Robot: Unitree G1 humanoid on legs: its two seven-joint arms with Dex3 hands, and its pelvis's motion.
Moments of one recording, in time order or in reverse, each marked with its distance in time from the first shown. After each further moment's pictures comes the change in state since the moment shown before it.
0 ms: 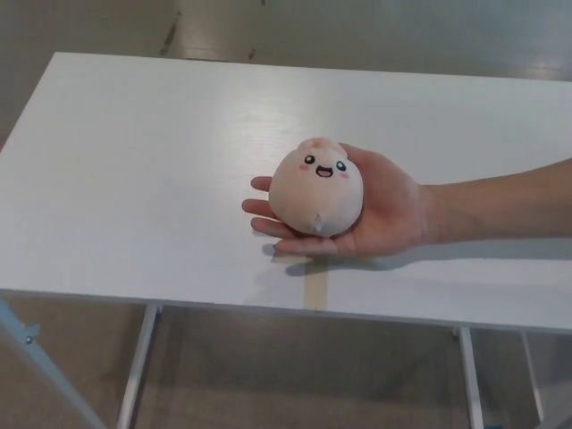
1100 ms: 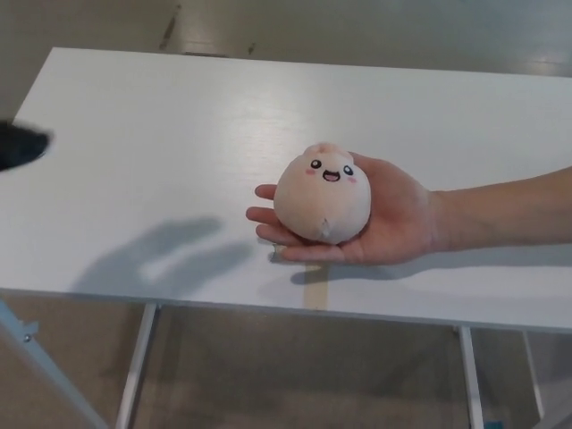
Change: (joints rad) left_arm -1.046 0.510 -0.304 -0.070 -0.109 0.253 -0.026; right_arm 0.013 0.001 0.007 -0.001 0.000 -0.007 0.001
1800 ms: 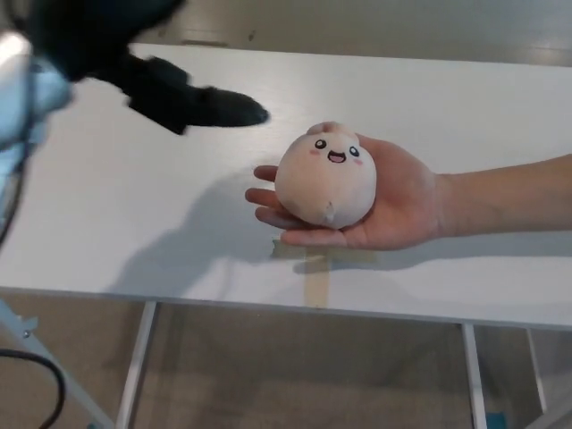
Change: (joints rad) left_arm -0.459 -0.244 -0.581 0.288 0.351 0.173 -0.017; right_arm -0.004 -0.001 0.004 0.000 0.000 0.000 0.015
